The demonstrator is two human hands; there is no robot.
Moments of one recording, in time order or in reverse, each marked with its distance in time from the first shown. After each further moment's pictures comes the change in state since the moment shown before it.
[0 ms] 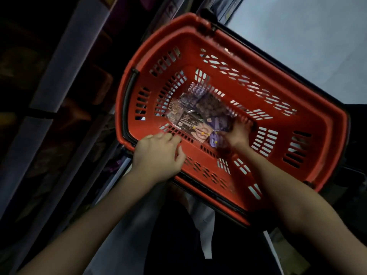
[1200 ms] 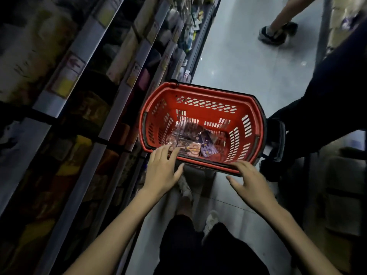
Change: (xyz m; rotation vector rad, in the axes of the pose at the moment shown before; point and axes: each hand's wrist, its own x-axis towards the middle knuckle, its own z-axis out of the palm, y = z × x) left_hand -0.124 -0.016 -0.041 -0.012 0.291 0.291; right_hand -0.389 -0.002 -0.043 0.052 0.392 -0.277
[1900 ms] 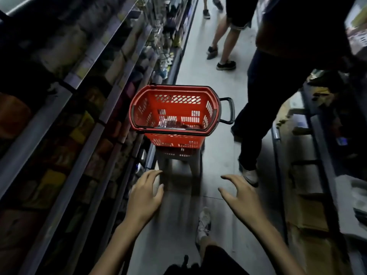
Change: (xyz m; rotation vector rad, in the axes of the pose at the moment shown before) left_hand -0.291 0.078 -0.046 -0.469 0.085 -0.071; right_hand -0.307 -0.002 0.044 0.260 0.266 0.111
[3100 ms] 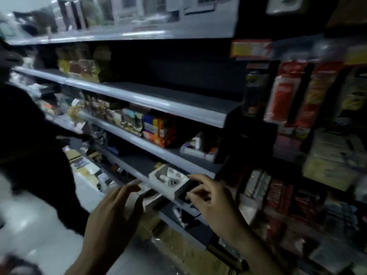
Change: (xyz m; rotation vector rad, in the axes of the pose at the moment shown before) left_hand -0.437 0.472 0.081 -0.069 -0.030 1.170; right_hand -0.656 0.105 -0.283 0.284 0.931 0.256
